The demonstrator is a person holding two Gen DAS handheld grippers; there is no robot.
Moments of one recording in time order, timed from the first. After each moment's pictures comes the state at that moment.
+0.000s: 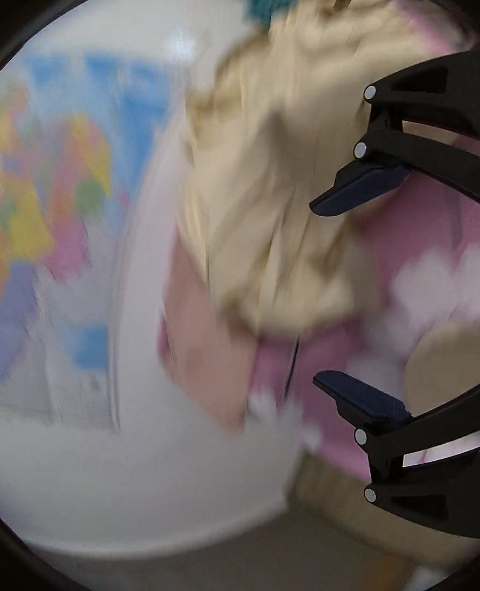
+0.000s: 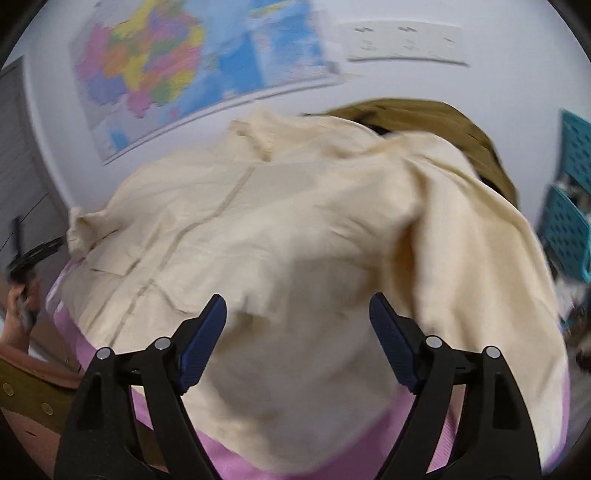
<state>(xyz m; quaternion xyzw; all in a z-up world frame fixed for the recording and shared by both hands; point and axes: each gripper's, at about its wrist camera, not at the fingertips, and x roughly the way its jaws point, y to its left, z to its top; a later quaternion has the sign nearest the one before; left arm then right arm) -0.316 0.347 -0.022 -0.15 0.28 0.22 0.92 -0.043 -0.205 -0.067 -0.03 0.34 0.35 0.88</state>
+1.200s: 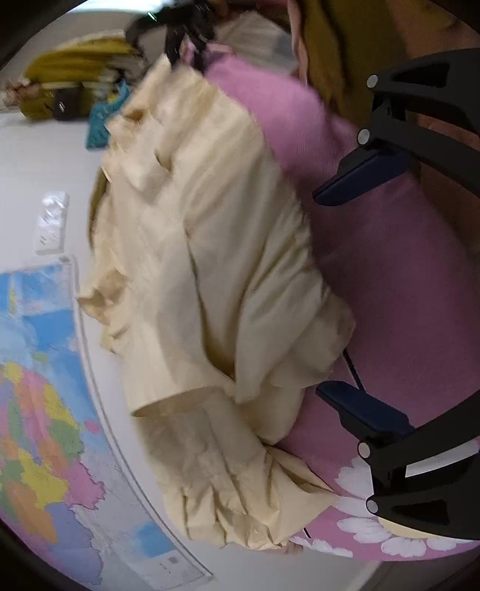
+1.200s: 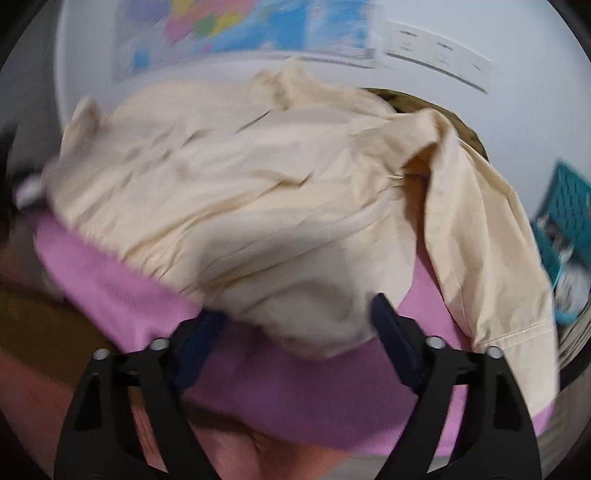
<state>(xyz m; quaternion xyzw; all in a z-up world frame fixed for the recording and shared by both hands) -0.292 0.179 -0.090 0.06 0.37 0.03 0.92 -0.107 -0.199 -0.112 -0.16 0.30 0.33 0.88</state>
